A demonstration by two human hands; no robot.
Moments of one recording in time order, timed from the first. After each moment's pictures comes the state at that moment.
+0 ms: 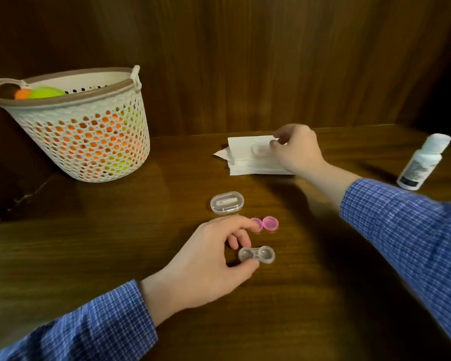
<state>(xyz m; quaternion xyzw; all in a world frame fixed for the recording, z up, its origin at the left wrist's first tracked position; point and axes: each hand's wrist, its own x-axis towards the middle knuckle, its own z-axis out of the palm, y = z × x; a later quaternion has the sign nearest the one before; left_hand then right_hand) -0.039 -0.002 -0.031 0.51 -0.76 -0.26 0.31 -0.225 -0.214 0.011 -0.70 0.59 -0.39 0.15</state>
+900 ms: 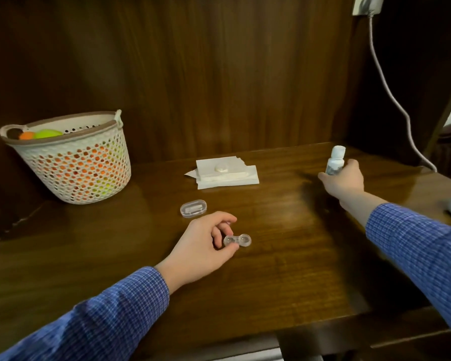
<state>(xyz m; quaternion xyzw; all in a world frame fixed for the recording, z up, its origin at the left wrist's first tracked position) -0.090 0.006 -0.029 0.50 -0.76 -0.24 0.34 -0.413 -0.141 -0.004 -0.43 0.73 -0.48 0.22</state>
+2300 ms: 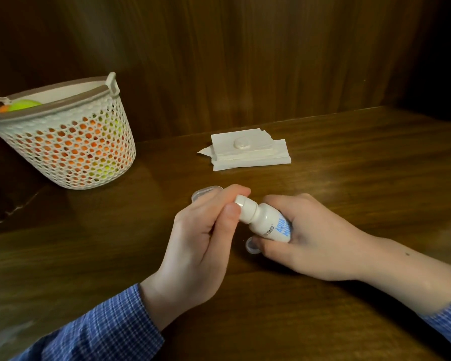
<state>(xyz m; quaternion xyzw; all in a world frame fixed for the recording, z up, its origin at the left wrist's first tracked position) -0.091 0.012 -0.002 0.43 -0.75 -0.08 0.49 -0.283 -0.032 0.004 -0.86 0.35 -0.26 0.28</state>
